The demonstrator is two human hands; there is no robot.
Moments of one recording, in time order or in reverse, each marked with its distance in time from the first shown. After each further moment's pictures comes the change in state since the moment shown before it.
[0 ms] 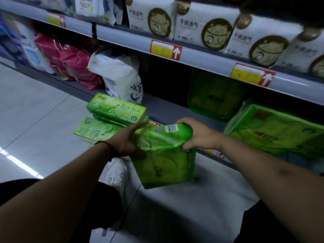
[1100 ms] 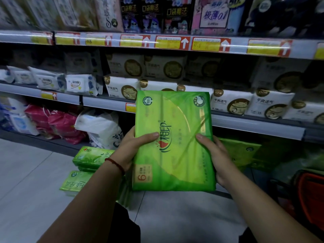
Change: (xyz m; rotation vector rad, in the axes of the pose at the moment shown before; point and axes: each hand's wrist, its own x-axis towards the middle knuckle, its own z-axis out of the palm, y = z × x) left_hand -0.032 0.179 -0.009 -0.852 0.021 0.279; right_hand -0.153 -0.072 -0.066 1.114 0.716 0.048
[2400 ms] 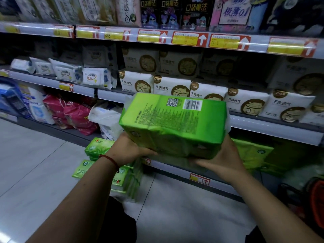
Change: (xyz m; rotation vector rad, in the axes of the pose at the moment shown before) left_hand -0.028 0.003 -0.039 0.595 0.060 0.228; right_hand -0.005 0.005 -0.003 -0.675 -0.155 -0.530
